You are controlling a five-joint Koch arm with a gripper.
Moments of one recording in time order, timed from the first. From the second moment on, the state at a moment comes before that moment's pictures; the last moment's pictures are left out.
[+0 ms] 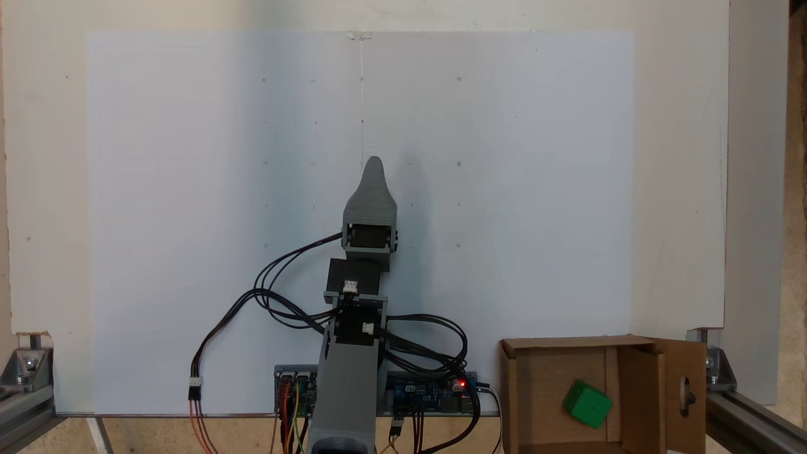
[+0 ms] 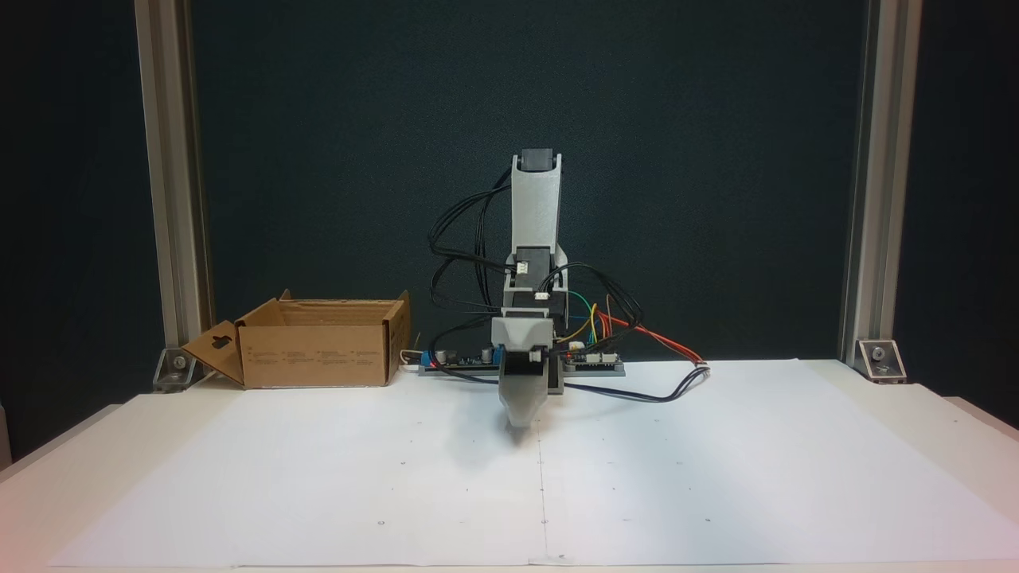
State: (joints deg) arm 5.2 118.4 173.7 -60.1 -3.1
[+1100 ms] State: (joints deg) arm 6.9 118.1 176.6 -74.2 -3.1
